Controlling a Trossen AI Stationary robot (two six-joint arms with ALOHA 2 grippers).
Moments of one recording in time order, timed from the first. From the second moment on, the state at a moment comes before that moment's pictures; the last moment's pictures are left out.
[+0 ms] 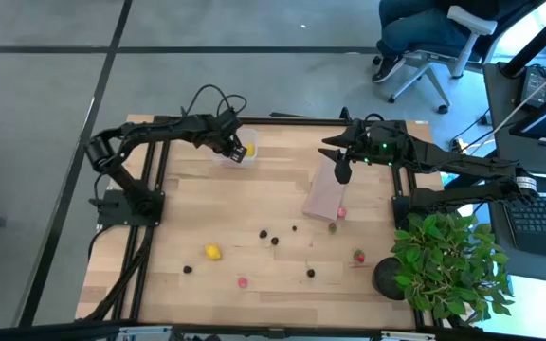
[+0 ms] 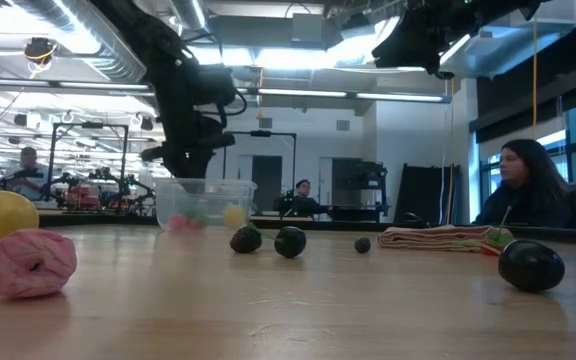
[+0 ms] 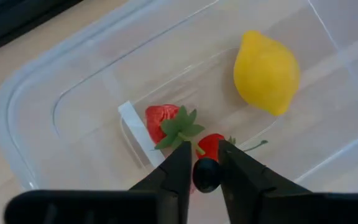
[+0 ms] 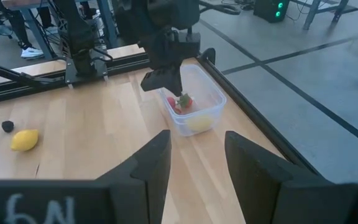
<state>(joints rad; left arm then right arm) 0.62 1.60 1.01 -0.61 -0.11 -0.44 -0.29 1.00 0.84 -0.19 0.06 0.07</state>
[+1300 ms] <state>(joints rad) 0.08 1.40 1.10 -0.64 0.10 -0.19 -0.29 1.00 0.84 -0.20 0.06 0.04</state>
